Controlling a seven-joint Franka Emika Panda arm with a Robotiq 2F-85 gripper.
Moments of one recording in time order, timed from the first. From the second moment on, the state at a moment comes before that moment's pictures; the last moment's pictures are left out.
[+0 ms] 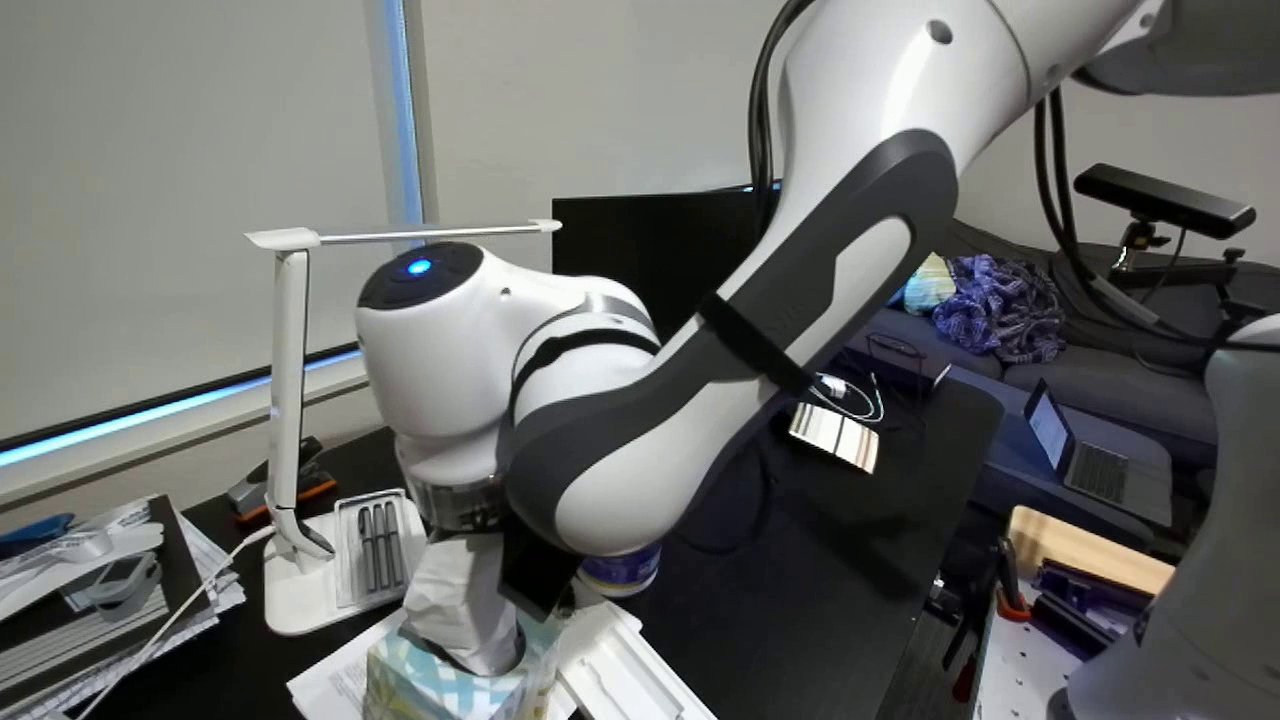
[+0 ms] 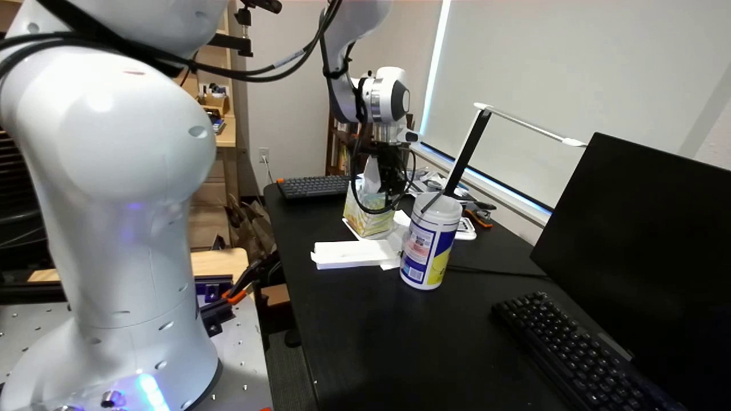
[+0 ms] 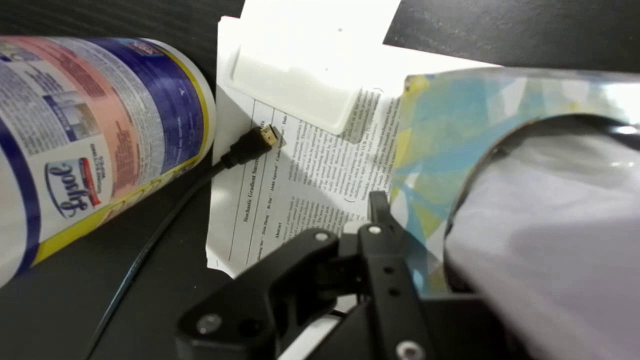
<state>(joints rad) 0.49 0.49 0.12 -1.93 -0.34 2.33 0.67</state>
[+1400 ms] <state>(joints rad) 0.52 0.34 0.15 -1.92 -0.33 2.33 0.72</state>
